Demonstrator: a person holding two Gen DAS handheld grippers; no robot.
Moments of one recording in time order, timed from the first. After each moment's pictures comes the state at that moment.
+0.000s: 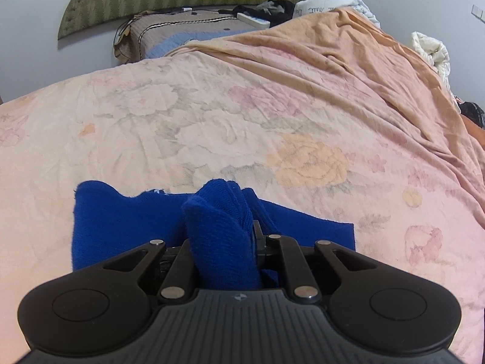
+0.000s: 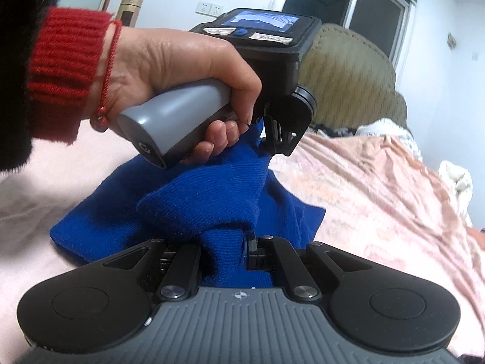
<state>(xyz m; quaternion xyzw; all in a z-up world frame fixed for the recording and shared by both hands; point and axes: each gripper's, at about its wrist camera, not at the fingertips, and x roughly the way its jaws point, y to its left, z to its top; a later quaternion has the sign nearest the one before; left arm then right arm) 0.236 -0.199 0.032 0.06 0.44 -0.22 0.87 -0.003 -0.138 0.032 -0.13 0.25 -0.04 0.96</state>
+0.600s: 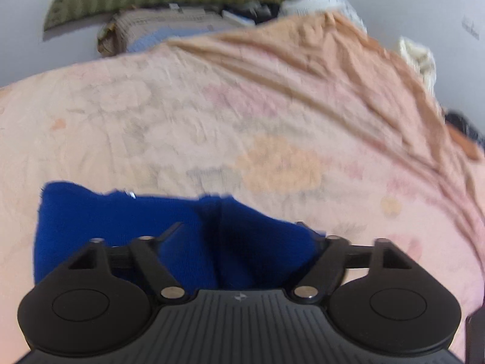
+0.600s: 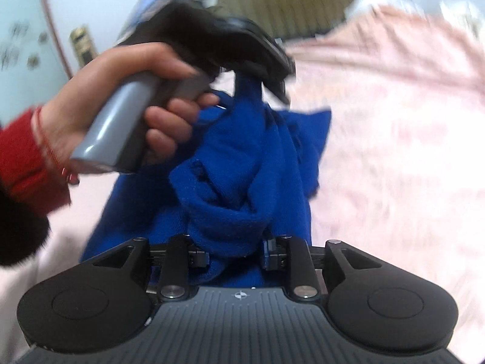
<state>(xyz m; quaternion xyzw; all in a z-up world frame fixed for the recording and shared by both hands) 0.235 -0.209 0.031 0.01 0.43 -0.25 0.87 -0.001 -0.225 0.015 0.20 0.33 0.01 0.92</state>
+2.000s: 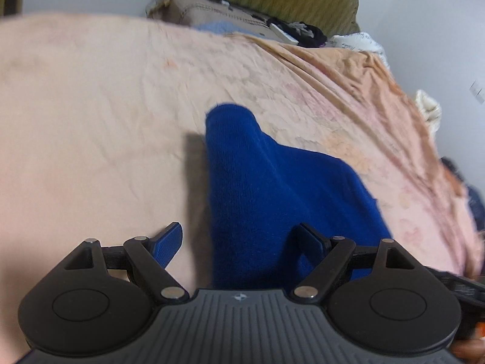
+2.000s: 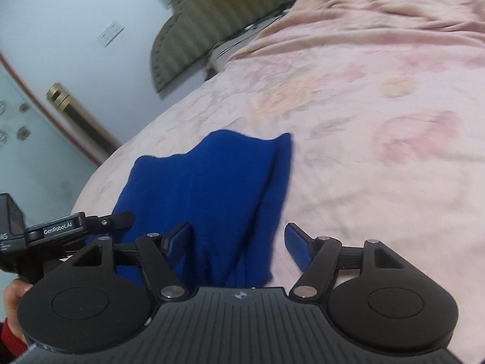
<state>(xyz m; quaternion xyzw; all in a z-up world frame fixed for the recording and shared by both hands) 0.216 -0.042 -0.005 -0.12 0.46 -0.25 0.84 0.092 -0.306 0.003 0.31 0.34 0.03 0.89</state>
